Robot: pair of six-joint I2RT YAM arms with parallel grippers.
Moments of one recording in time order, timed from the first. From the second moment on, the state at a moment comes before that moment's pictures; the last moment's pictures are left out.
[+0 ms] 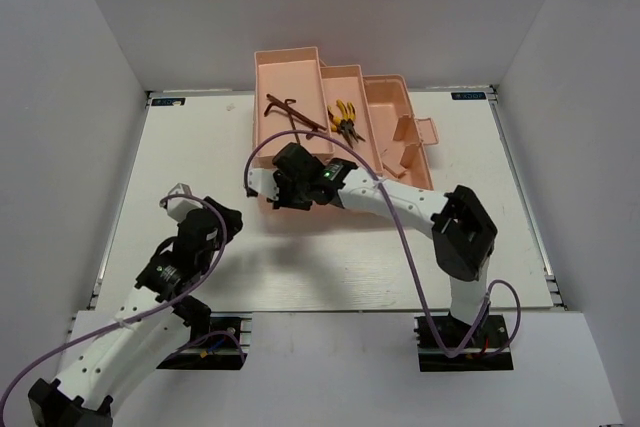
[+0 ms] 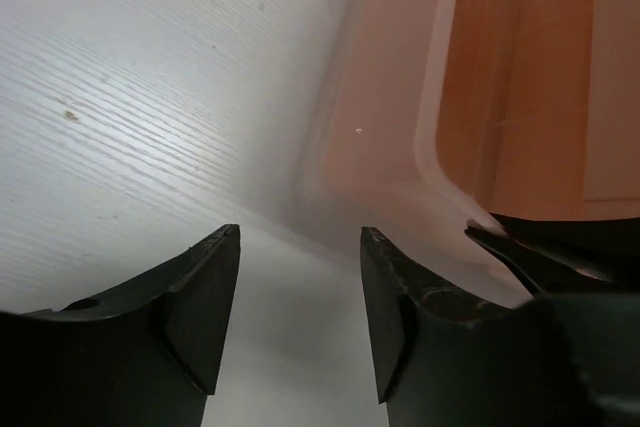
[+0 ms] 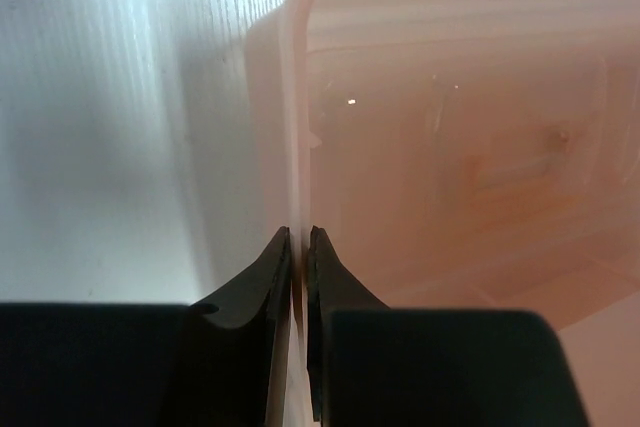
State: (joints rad) left arm -0.51 0.54 0.50 -0.52 -0.48 -0.97; right arm 1.03 1.92 1.58 -0.54 -0.03 -0.65
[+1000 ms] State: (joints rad) left arm -0.35 1.41 0.42 0.43 0.02 -1.09; right arm 0.87 1.64 1.49 -0.63 -0.34 -0.43
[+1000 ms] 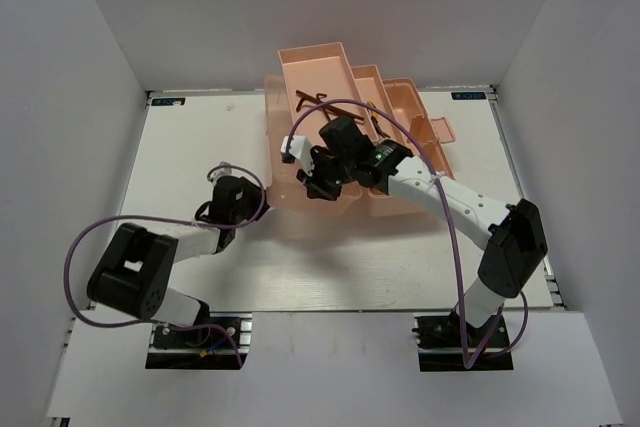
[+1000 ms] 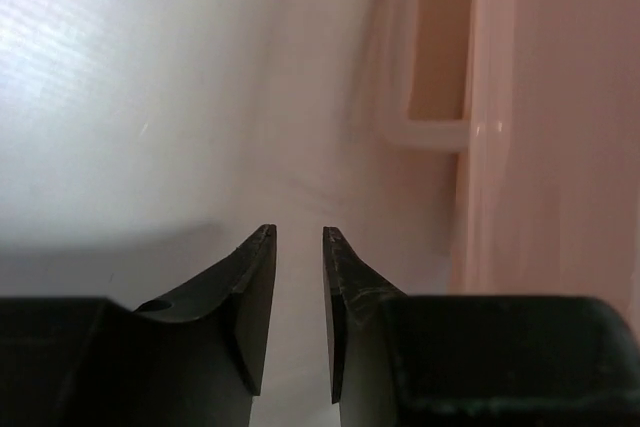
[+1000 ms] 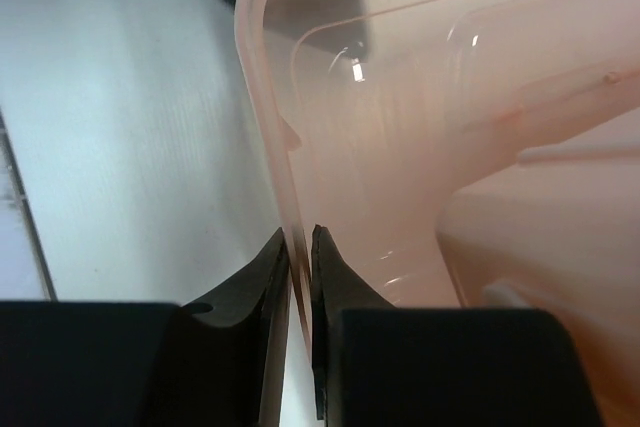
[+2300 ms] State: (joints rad) left arm -0.22 1.90 0.80 0.82 0.53 -1.16; right arm 0.92 1.56 1.46 -0.67 -0.25 -0.44
